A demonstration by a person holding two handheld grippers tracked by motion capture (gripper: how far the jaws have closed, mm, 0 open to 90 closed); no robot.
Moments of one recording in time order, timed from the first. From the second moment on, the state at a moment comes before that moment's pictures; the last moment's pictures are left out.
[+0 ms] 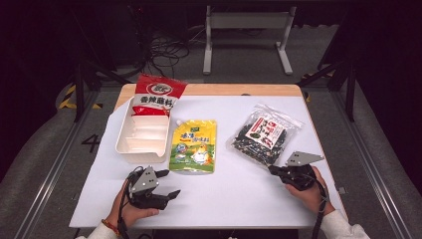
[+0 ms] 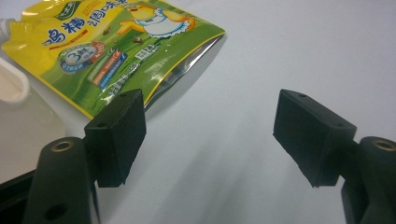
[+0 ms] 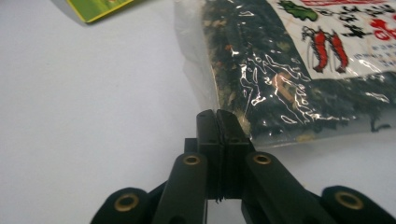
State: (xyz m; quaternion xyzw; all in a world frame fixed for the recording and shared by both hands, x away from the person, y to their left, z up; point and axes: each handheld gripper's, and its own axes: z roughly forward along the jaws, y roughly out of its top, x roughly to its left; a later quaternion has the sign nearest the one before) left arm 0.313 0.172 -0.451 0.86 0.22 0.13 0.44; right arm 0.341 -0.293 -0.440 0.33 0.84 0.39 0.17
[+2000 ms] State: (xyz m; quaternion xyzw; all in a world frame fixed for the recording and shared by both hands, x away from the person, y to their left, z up) left arm 0.324 0.130 -0.451 0.87 0.18 0.06 0.45; right arm 0.391 -0.339 -0.446 0.50 0.77 0.40 0.05
